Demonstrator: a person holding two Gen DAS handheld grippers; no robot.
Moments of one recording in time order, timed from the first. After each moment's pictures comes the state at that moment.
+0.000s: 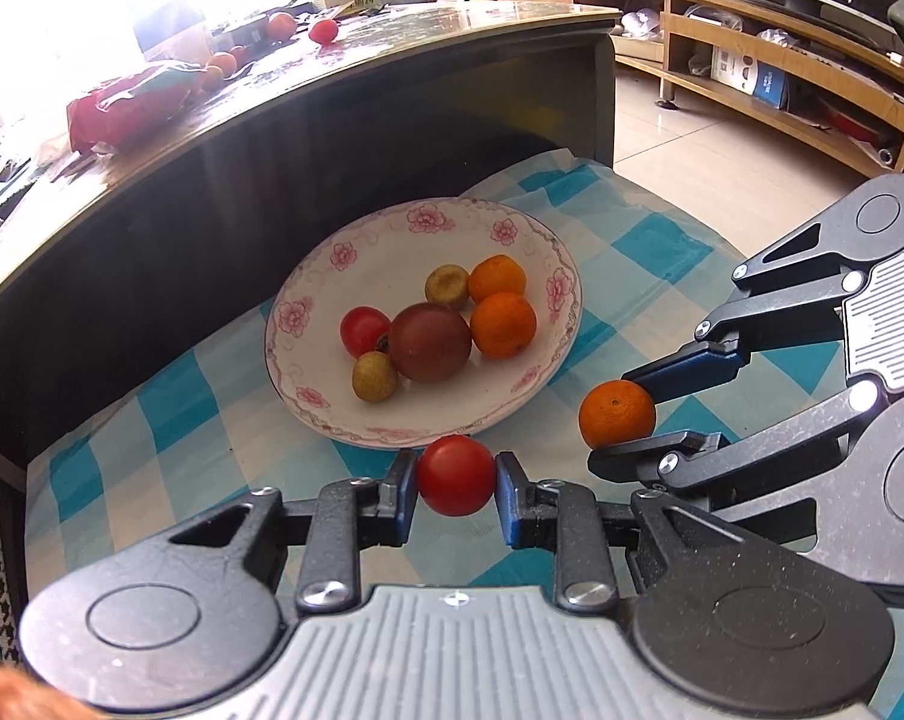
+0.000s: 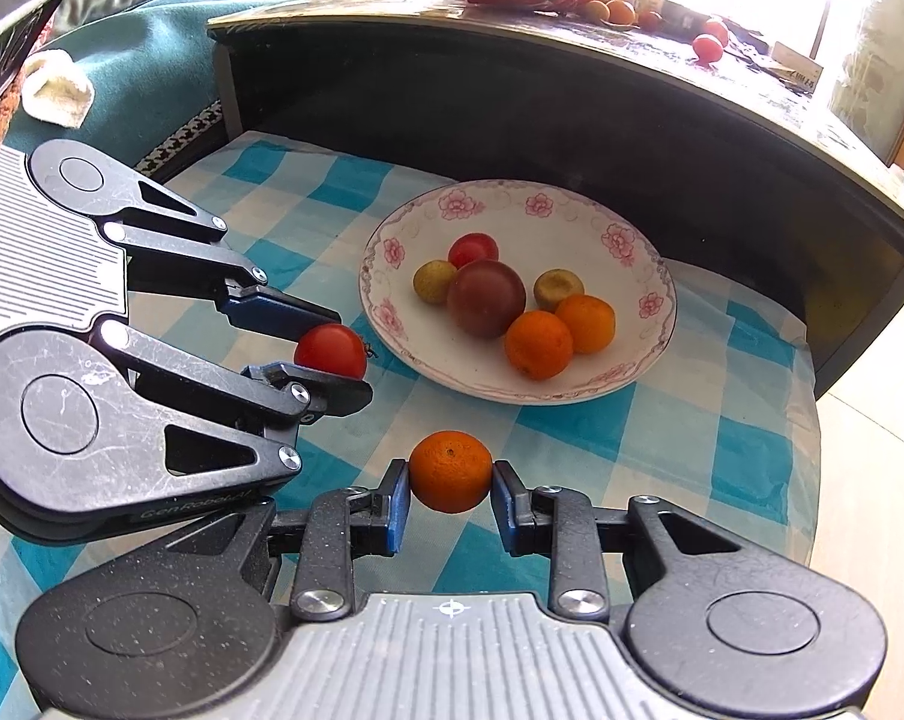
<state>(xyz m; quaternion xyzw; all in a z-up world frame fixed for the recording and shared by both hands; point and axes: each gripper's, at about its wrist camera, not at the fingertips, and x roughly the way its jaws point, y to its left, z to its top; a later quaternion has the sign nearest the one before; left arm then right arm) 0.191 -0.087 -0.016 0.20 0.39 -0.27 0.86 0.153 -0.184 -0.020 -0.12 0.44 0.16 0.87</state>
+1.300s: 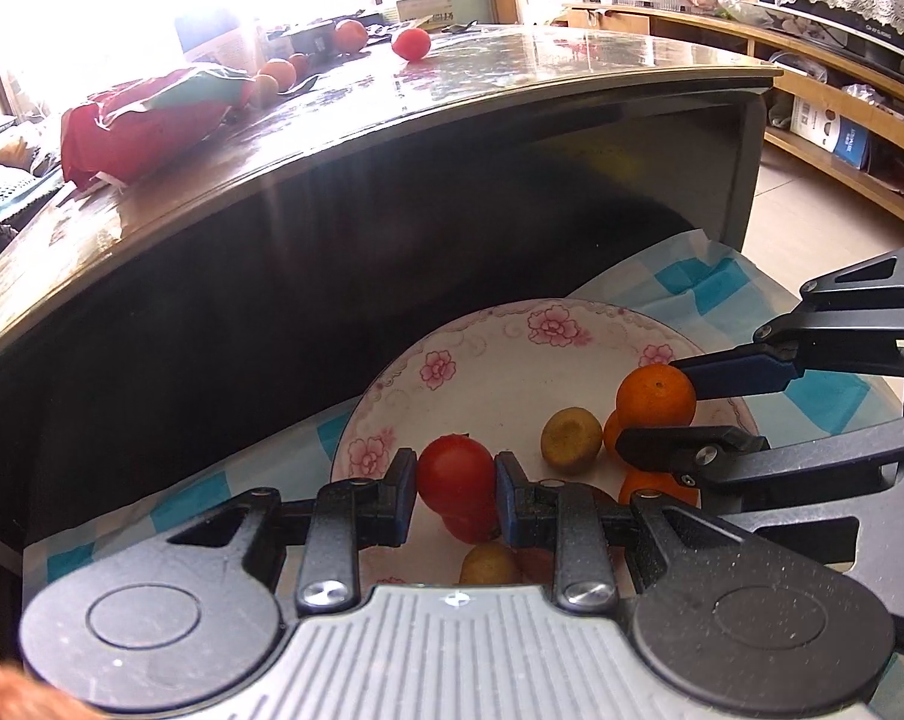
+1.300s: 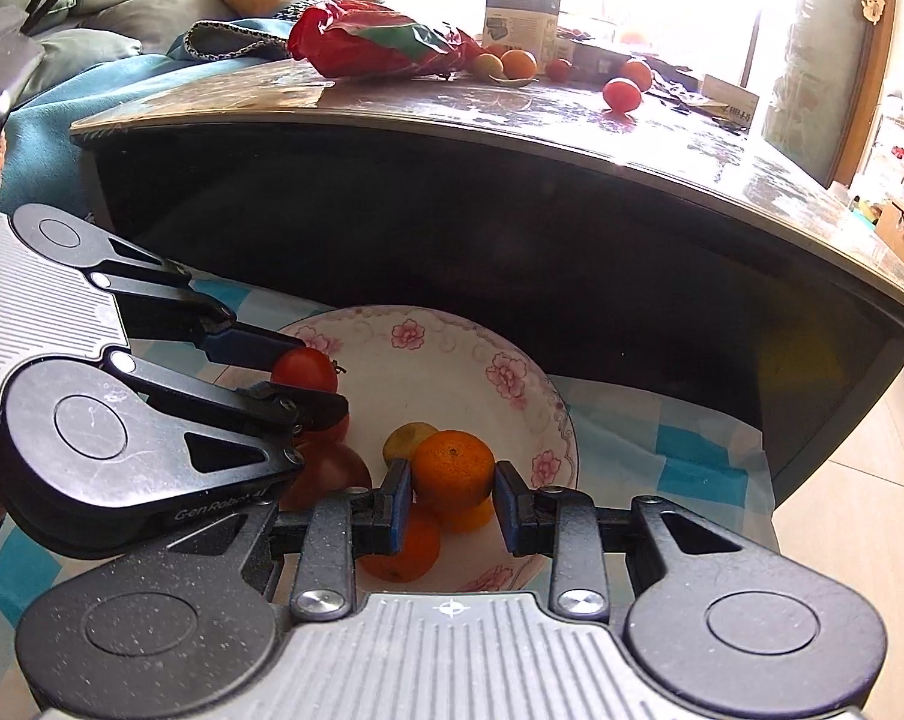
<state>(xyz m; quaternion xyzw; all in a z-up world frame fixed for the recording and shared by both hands) 0.297 -0.103 -0.028 0.17 0.37 -0.22 0.89 0.245 -0.207 -0.023 -0.10 0.38 0.11 0.91</state>
